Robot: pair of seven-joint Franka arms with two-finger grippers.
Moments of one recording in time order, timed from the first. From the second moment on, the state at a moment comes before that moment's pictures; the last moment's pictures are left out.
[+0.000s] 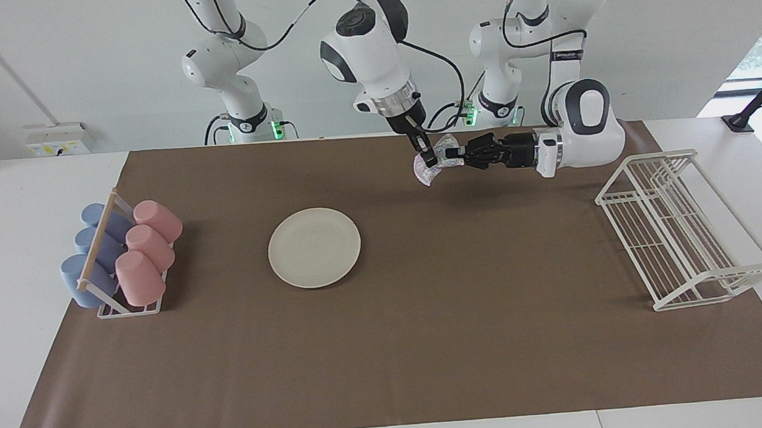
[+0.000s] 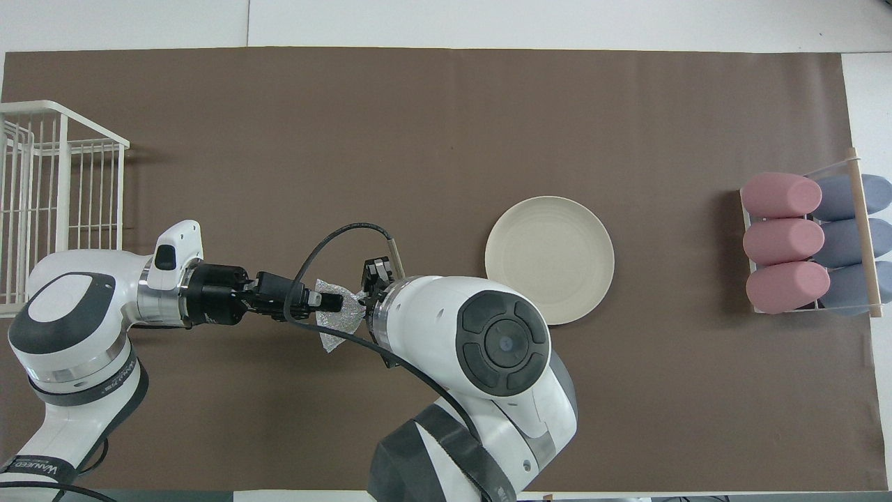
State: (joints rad) left arm -0.09 -0.01 0.01 -2.35 -1.45 1.56 0.48; right arm 0.77 0.11 -0.01 -1.88 0.33 2.33 1.95
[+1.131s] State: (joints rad) left arm -0.09 -0.02 0.02 -2.34 -1.45 1.58 0.48; right arm 0.40 0.11 -0.03 -1.98 0.16 2.15 1.90
